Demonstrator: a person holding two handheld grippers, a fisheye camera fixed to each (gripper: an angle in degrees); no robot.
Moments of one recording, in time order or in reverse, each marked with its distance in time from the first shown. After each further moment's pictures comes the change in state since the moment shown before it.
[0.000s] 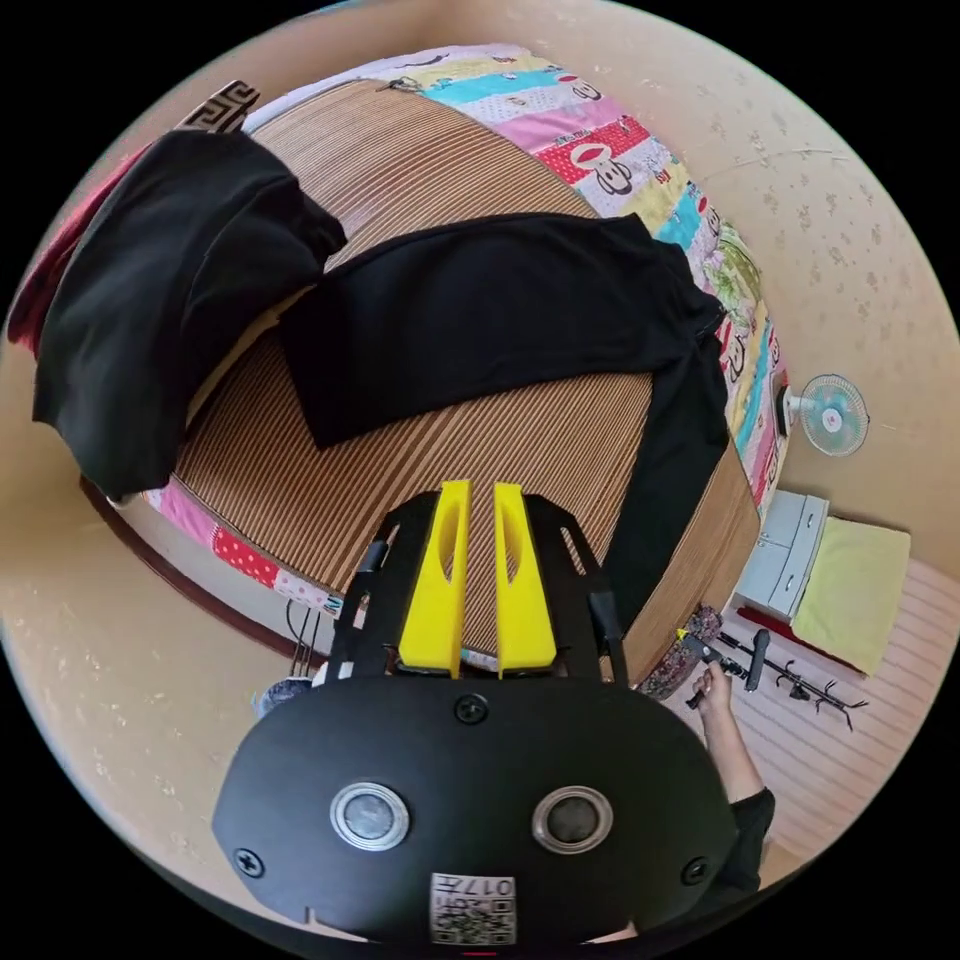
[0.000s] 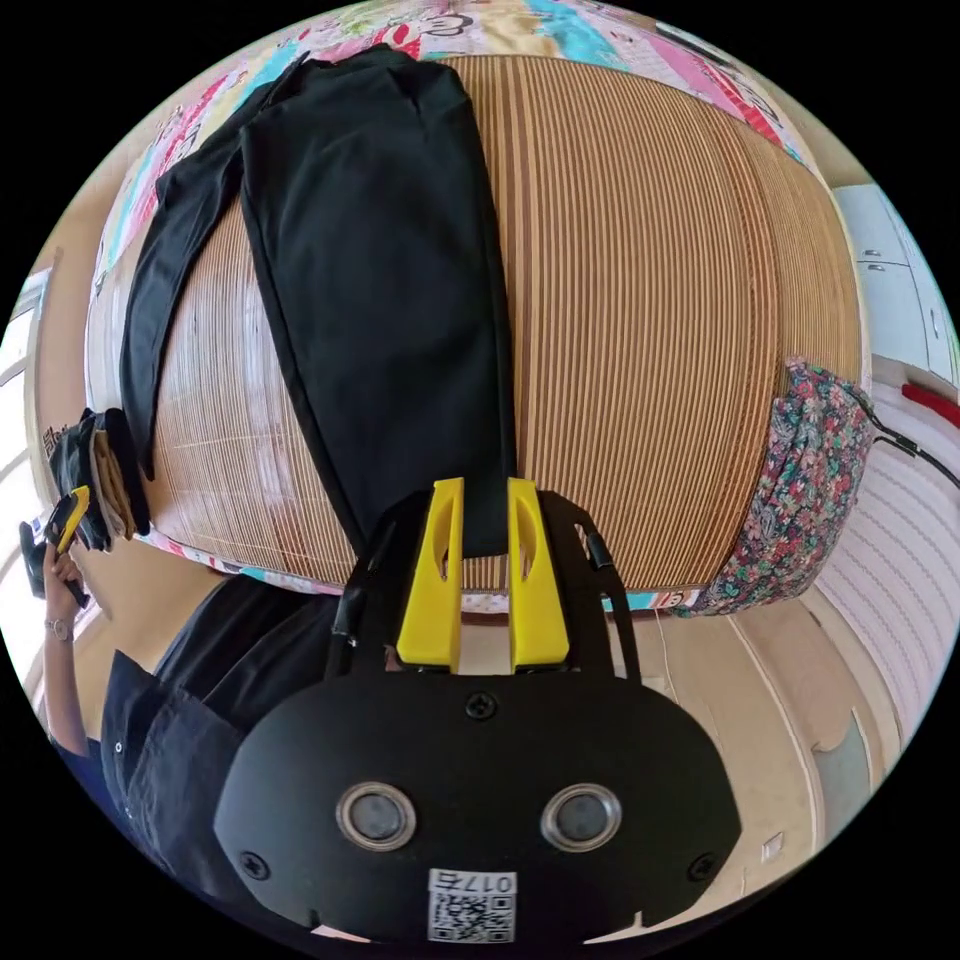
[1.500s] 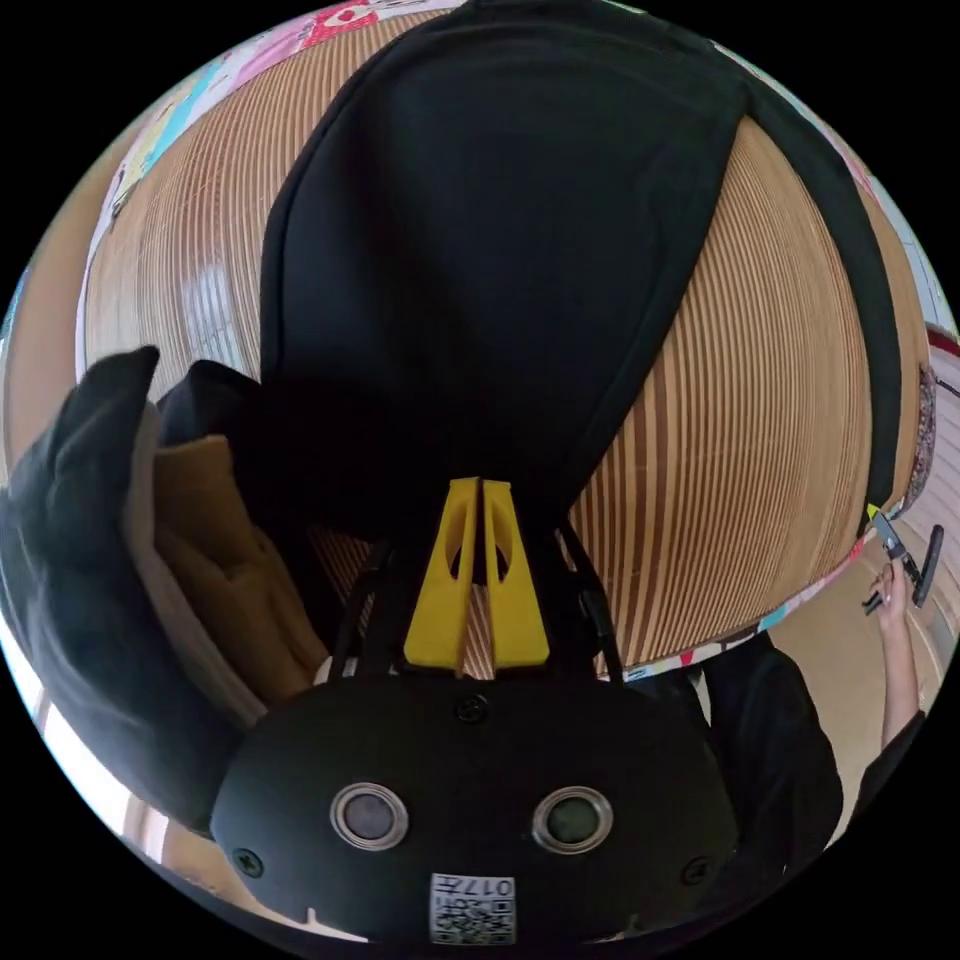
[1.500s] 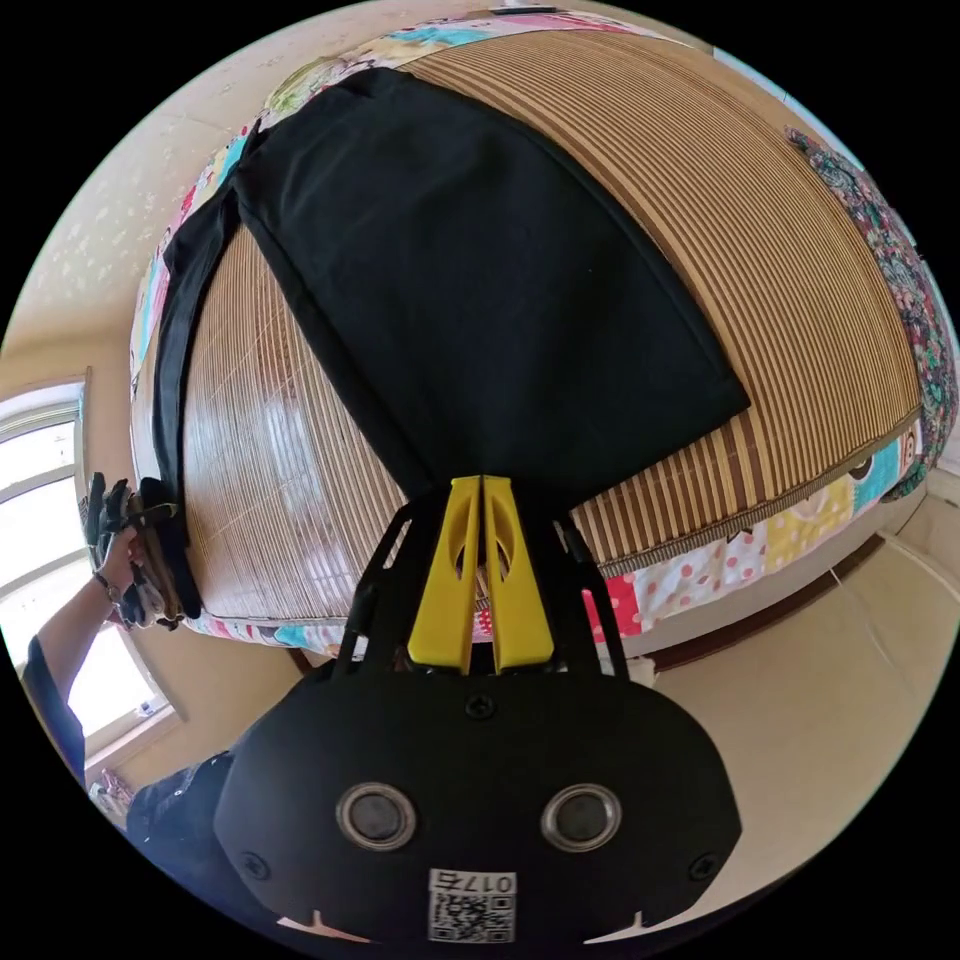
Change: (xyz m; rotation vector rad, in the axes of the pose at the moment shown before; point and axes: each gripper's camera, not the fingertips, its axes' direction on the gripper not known) left arm -0.168 -0.231 -0.075 -0.244 -0.551 0.583; right arm 0.236 0.225 -0.037 0.205 -0.308 0.283
